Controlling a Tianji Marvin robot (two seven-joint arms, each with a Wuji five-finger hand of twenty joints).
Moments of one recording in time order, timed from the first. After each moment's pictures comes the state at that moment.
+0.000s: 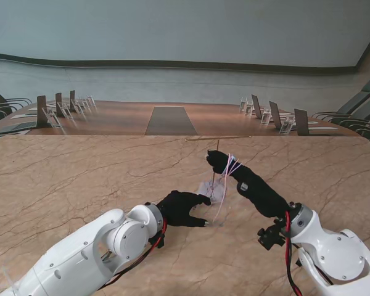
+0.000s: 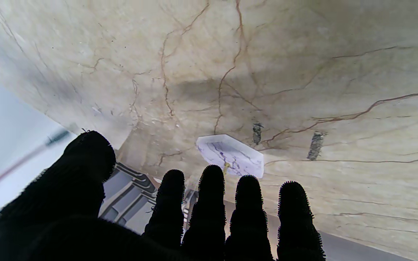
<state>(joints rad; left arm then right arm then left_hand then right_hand) 1.25 -1.09 -0.70 -1.60 0.59 0.13 -0.24 -1.78 -1.03 1.44 -1.86 0.15 -0.56 0.42 0.57 -0.24 0.41 -0.03 0.17 0.08 0.48 0.45 0.34 0.13 0.35 0.48 0.20 0.14 0.26 0.53 -0.07 0.19 0.57 0.66 0.02 -0.03 0.41 -0.05 0.17 0.06 -0.01 0.43 0.17 0.21 0.32 0.19 0.17 0.05 0.19 0.24 0.06 -0.08 0.41 0.35</state>
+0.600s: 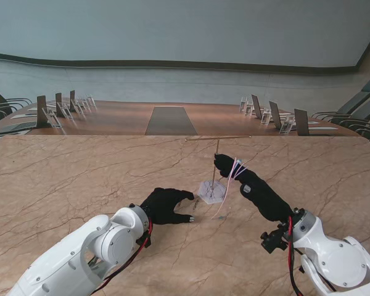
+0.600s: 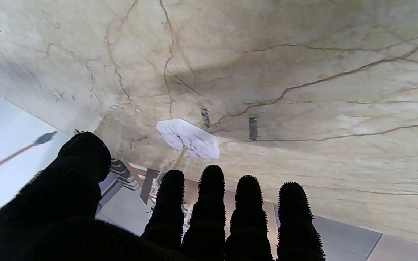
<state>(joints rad) 1.37 -1.07 -0.84 -1.63 0.70 0.13 -0.21 -1.82 -1.04 1.46 -1.85 0.11 -0.55 0.37 0.55 -0.24 0.41 -0.06 0.17 0.08 0.48 0.44 0.34 0.13 0.35 0.48 0.19 0.14 0.25 0.53 -0.07 0.19 0.55 0.67 0.02 -0.03 0.41 -0.05 0.17 0.06 -0.01 0.45 0.17 0.22 0.32 0.19 0.17 0.05 0.19 0.24 0.06 -0.08 0.42 0.34</state>
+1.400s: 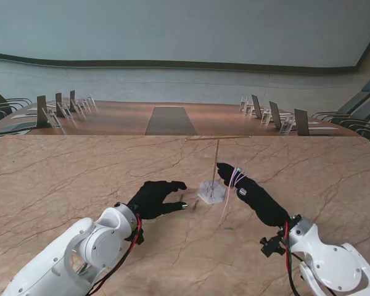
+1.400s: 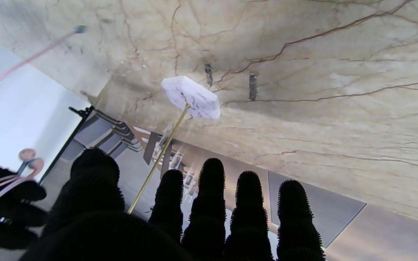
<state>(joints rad) 1.48 -1.07 -0.99 -1.71 0.67 0.06 -0.14 -1.84 -1.06 1.46 -1.81 0.05 -0.47 0.33 0.77 0.00 0.04 -0.06 0.17 0.07 0.48 0.44 0.41 0.13 0.35 0.48 0.22 0.14 0.30 0.57 -0.07 0.19 0.61 0.68 0.02 -0.03 0.41 -0.05 0.17 0.06 -0.01 0.46 0.17 0.22 0.32 0.19 0.17 0.05 0.19 0.24 0.06 -0.08 0.42 0.34</state>
